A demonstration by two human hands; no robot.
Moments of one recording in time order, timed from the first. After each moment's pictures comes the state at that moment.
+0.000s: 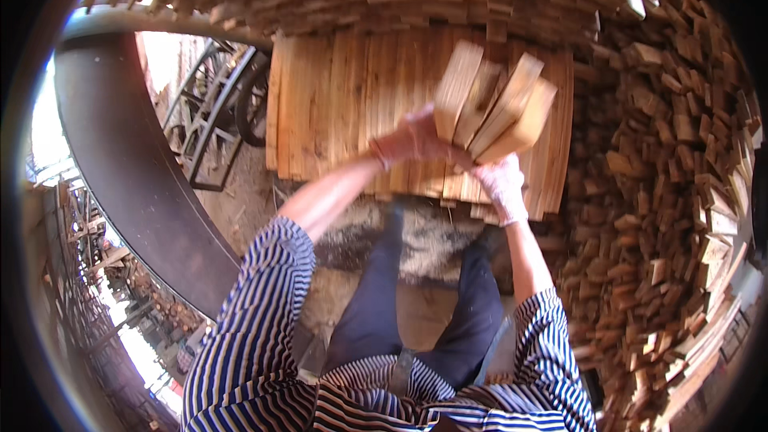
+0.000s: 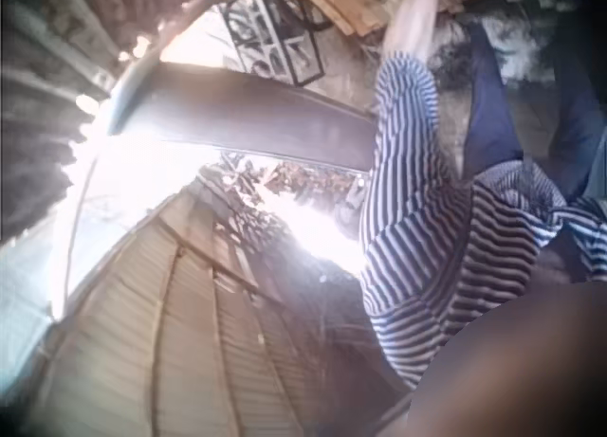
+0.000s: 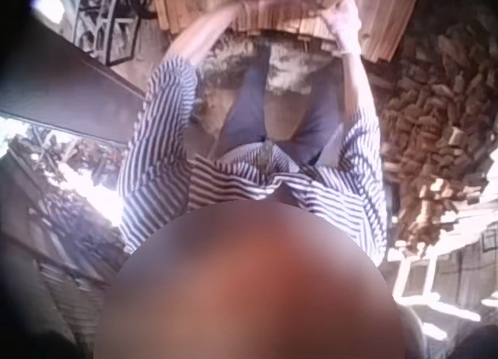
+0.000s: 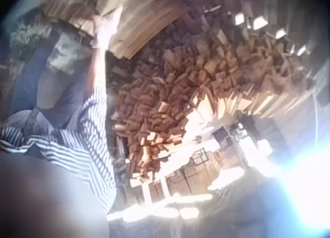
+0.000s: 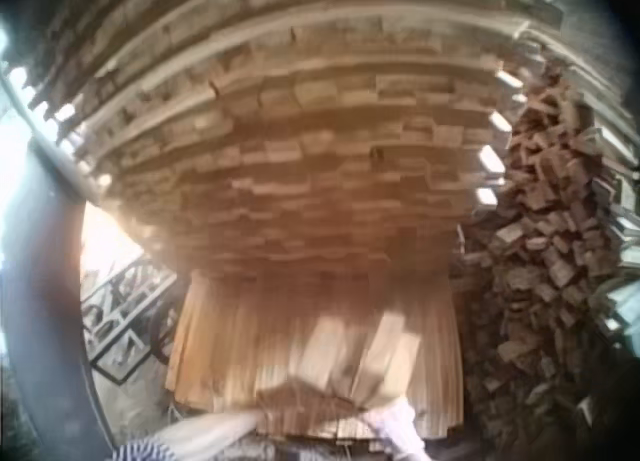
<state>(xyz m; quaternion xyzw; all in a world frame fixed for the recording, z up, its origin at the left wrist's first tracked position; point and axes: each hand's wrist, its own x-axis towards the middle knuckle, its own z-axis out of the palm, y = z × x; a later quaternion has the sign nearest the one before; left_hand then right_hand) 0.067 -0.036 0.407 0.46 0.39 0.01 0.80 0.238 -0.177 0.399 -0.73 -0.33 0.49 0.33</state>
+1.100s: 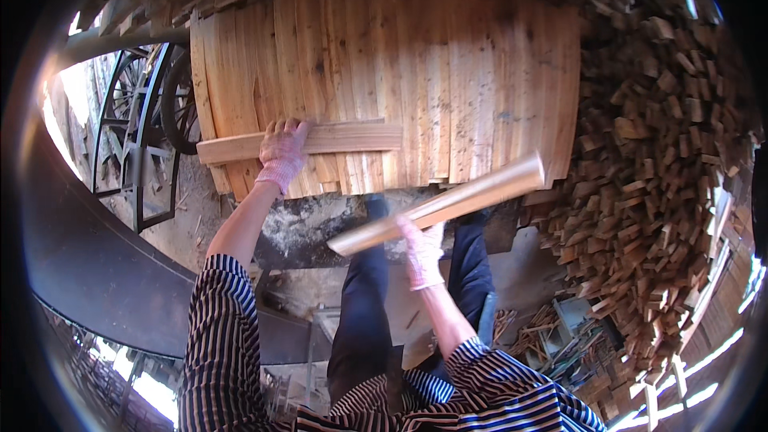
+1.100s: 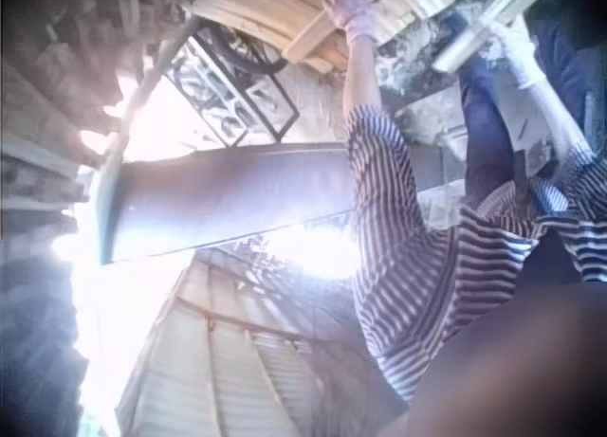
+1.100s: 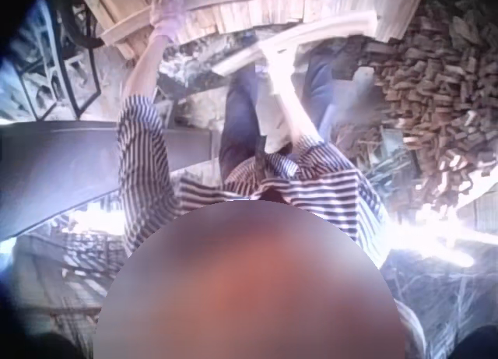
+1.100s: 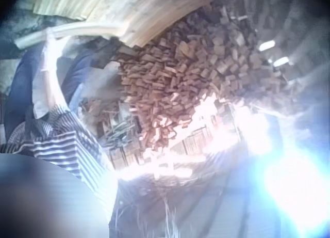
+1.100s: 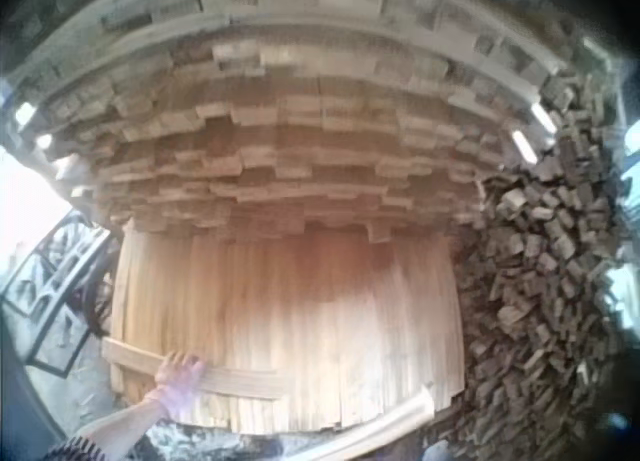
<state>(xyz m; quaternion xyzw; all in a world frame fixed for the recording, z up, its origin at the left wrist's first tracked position) -0.208 0.015 0.198 0.83 0.43 -0.33 0.15 -0.027 -0.254 0.271 -0.69 0.11 0.48 0.53</state>
